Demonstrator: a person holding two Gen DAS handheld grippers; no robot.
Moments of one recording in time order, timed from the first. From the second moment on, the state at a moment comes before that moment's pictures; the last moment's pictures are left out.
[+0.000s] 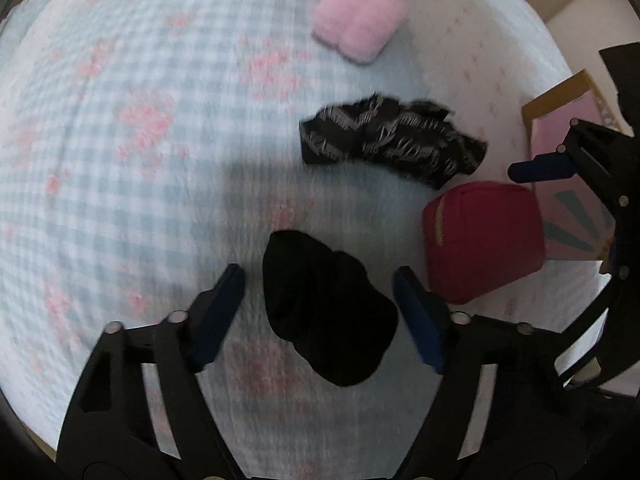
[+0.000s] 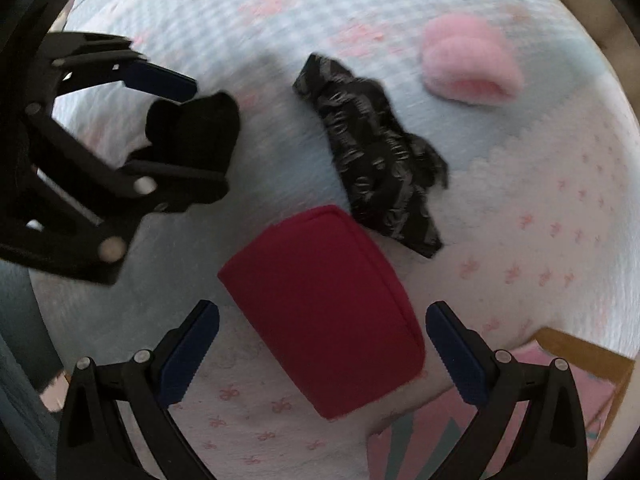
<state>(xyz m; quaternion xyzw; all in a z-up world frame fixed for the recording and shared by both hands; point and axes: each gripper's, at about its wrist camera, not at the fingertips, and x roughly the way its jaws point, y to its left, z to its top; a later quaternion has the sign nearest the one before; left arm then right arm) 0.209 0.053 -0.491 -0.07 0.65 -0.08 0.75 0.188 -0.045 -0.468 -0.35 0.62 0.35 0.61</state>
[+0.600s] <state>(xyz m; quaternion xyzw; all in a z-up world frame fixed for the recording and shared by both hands) 0.207 0.047 -0.486 -0.06 0.64 -0.06 0.76 0.183 -0.057 -0.474 -0.32 0.62 0.33 0.64</state>
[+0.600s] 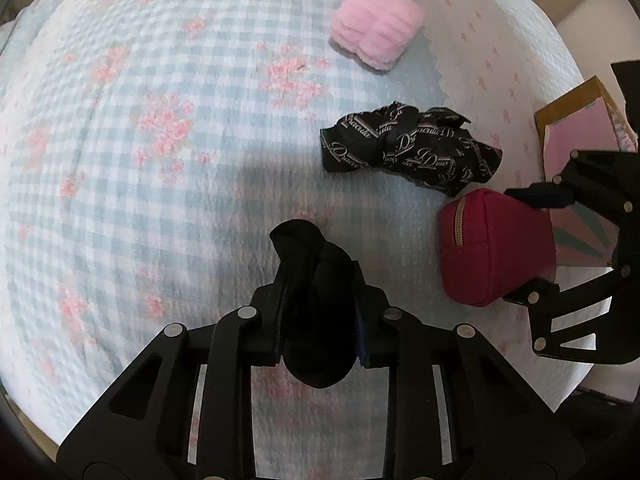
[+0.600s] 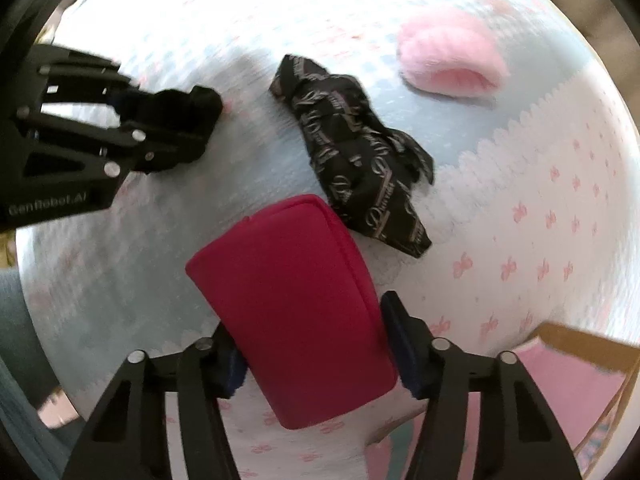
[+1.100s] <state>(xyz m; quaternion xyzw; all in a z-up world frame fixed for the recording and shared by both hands) 0.180 0.073 -0.396 -0.05 0.58 -0.07 0.81 0.174 -0.072 -0.384 -0.24 0.60 0.28 0.71</state>
